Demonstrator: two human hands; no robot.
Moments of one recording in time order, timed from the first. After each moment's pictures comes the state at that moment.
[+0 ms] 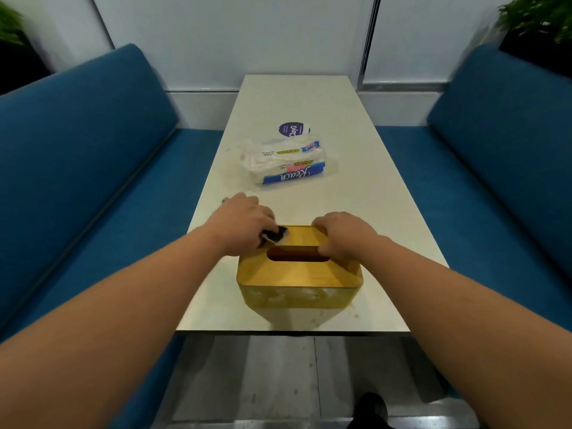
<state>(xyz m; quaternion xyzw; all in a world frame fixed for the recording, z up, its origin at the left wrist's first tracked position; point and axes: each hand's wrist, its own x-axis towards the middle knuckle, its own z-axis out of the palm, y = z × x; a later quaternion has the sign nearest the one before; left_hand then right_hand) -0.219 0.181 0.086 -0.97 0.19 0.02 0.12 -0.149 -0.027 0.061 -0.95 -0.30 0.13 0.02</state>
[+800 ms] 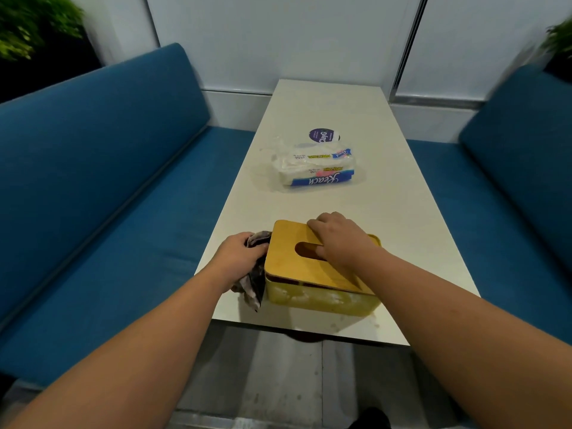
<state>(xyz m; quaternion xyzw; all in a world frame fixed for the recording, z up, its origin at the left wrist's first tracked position) -0.289 0.199 0.038 -0.81 -0.26 -0.01 -0.53 -0.167 0.017 0.053 -0.91 -0.41 0.04 0.03</state>
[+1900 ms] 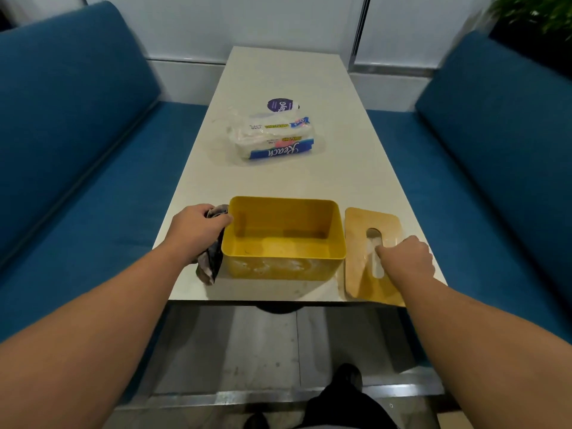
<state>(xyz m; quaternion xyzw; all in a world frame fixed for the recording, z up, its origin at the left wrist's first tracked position) -0.281 0.191 0.036 -0.86 -0.28 -0.04 -0.43 -0.171 -0.160 -0.031 -0.96 0.20 0.02 0.19</state>
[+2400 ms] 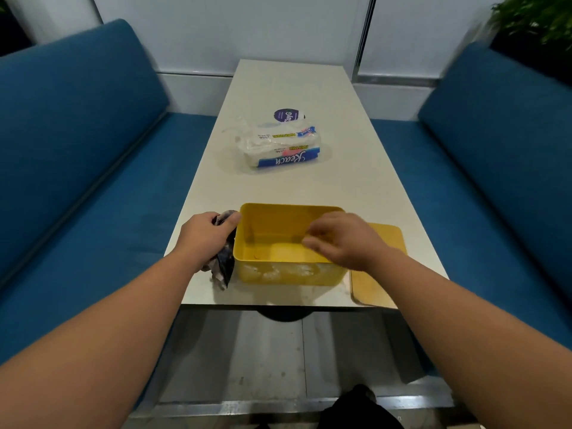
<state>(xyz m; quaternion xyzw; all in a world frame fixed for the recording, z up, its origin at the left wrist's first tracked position) -0.286 0.196 0.036 -0.85 -0.30 -0.04 -0.43 -0.201 -0.065 0.053 -0.89 -0.42 0.00 0.19</state>
